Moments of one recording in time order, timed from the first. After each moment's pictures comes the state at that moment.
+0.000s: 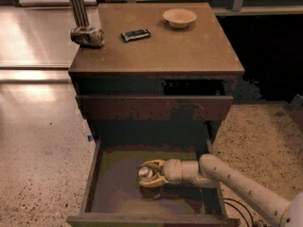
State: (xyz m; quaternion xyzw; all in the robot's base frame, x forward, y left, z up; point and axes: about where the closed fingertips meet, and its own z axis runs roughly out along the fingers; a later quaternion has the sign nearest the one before) arm 0.522 0.017 0.451 -0.49 0.56 0.46 0.49
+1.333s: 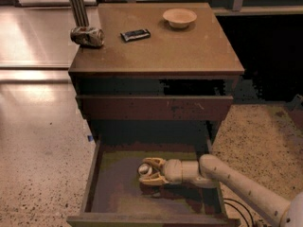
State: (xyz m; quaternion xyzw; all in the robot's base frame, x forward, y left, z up) arm 0.521 0.017 0.450 -0.49 0.56 0.46 0.49
